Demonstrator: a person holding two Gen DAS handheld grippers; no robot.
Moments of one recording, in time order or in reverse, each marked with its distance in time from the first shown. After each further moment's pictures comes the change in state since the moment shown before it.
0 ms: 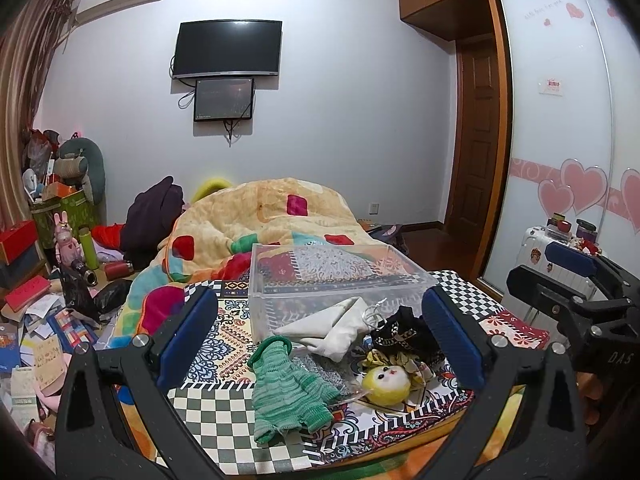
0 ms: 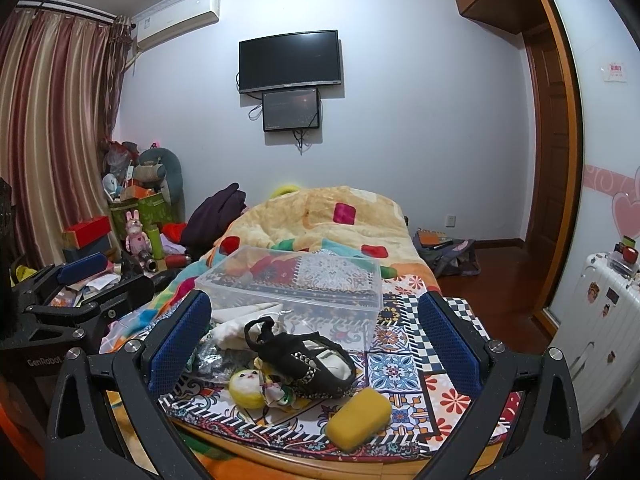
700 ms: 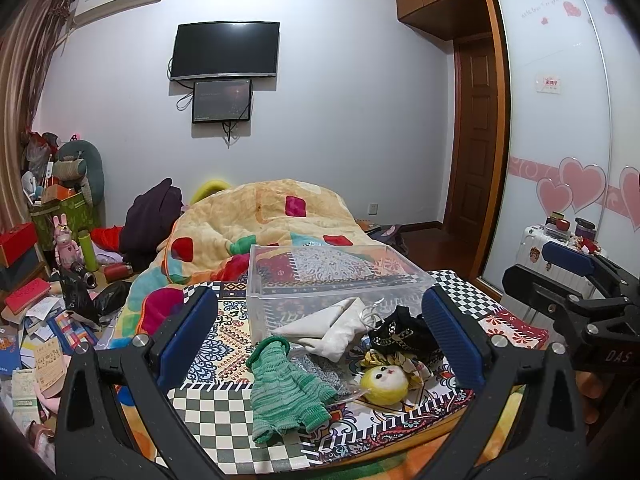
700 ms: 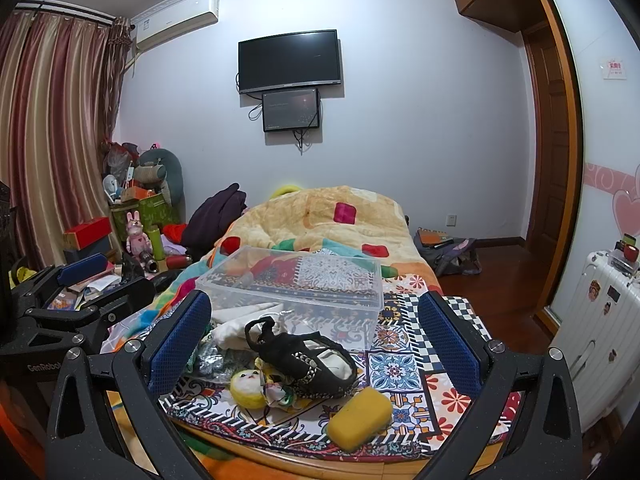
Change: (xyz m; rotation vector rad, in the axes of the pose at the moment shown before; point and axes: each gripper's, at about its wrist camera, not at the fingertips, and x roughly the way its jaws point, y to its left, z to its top) left arm -0.002 -0.003 0.000 0.009 -0.002 -0.002; right arm -0.001 0.000 0.001 0.006 0.001 0.003
